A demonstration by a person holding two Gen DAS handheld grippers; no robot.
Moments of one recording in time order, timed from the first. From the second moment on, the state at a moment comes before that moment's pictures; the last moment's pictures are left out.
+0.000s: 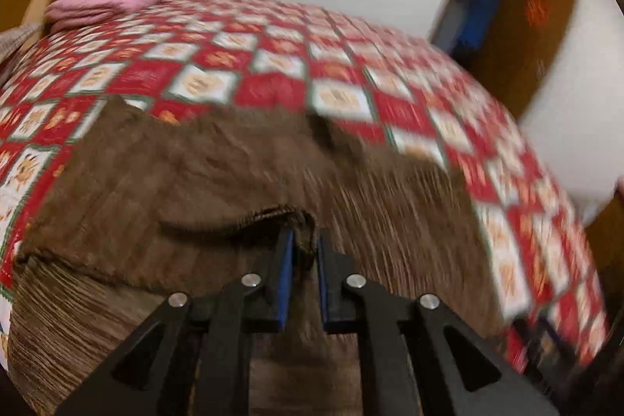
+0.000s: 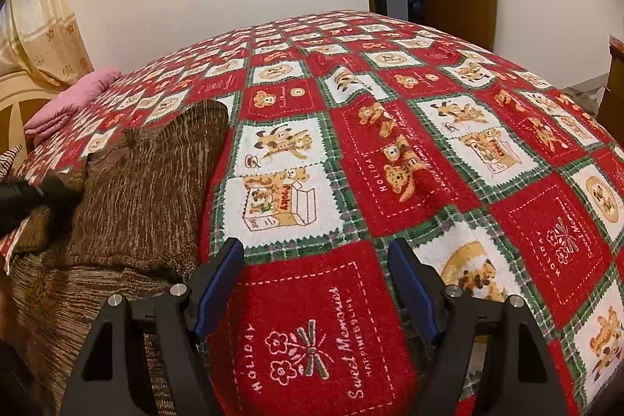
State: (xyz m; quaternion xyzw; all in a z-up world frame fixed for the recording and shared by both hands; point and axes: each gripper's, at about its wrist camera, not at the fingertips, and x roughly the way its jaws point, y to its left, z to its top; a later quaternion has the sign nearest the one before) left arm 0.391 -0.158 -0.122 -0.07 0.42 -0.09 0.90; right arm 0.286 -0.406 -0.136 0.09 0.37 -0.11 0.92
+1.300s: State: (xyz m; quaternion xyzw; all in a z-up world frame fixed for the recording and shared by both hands) left arm 0.420 0.052 -0.161 -0.03 0.43 0.06 0.90; right arm 0.445 -0.167 -0.111 -0.13 0.40 -0.07 0.90
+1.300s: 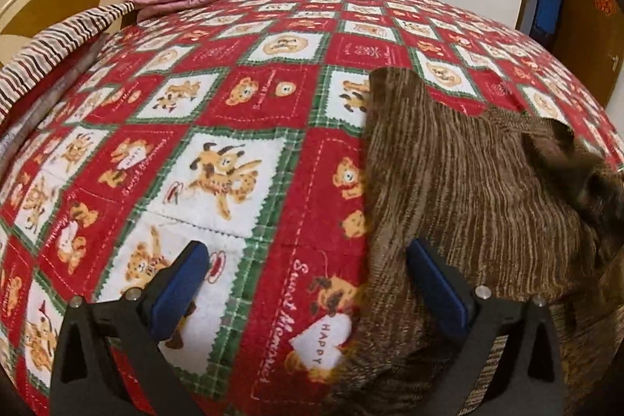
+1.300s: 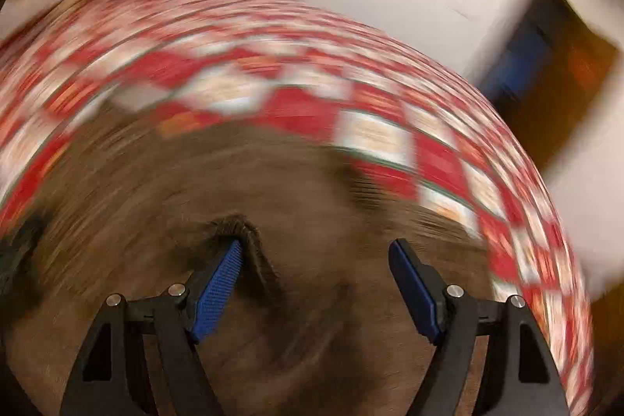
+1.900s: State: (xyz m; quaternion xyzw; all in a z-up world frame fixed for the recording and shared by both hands) left arm 0.415 0.059 -0.160 -0.05 0.43 0.07 0.90; right arm 0.385 -0.203 -0.127 0.08 0.45 0.10 0.88
